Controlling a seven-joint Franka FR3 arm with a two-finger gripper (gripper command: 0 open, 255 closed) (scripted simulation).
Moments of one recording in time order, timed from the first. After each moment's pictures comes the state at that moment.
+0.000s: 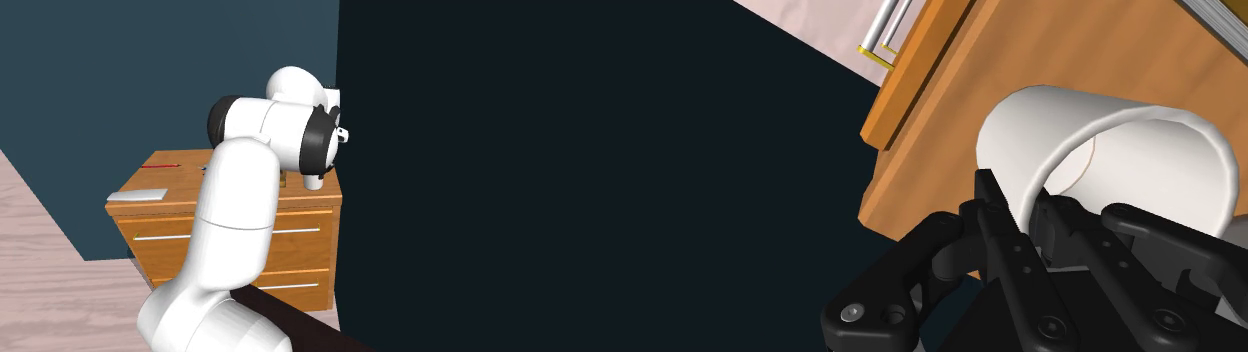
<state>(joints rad) 0.03 0.52 0.20 -1.56 -0.04 2.06 0.66</state>
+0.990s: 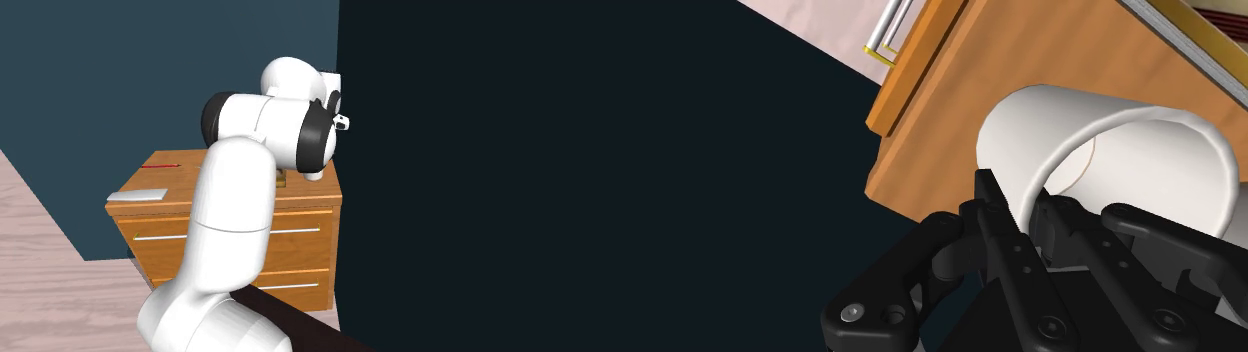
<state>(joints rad) 0.03 0.47 0.21 -1.51 -0.03 1.96 0.66</state>
